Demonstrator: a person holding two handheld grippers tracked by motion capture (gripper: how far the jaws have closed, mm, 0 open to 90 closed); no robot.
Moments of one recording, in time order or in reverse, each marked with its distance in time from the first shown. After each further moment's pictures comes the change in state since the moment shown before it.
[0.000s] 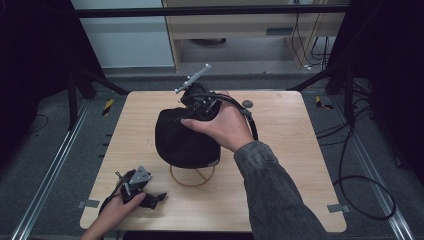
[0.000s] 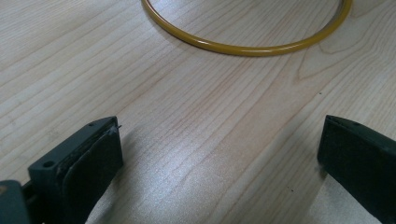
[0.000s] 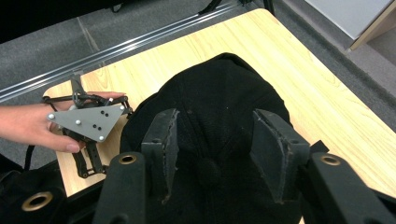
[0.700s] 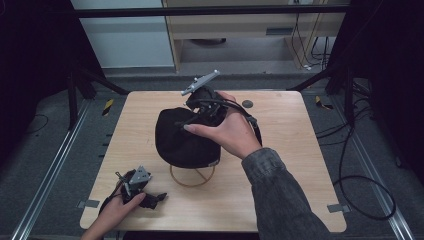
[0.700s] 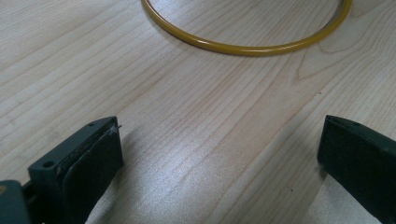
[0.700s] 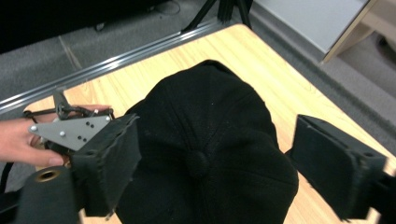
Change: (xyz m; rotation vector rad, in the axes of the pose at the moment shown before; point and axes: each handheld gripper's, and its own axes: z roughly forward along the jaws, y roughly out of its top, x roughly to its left) left arm 0.000 0.000 0.000 0.000 0.000 0.000; right arm 0.005 -0.014 -0.008 -0.085 -0.083 0.020
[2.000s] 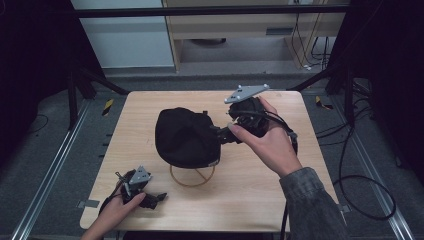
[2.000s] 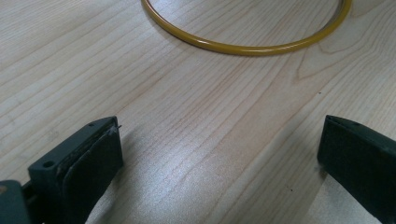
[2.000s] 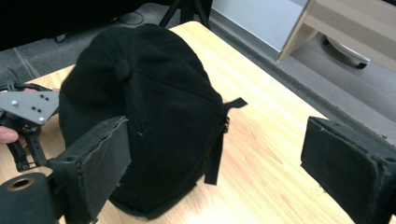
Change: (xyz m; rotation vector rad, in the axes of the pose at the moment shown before) left arm 0.000 0.000 0.000 -0.001 -0.001 0.000; right arm -0.028 -0.063 -0.055 -0.054 -0.141 0.046
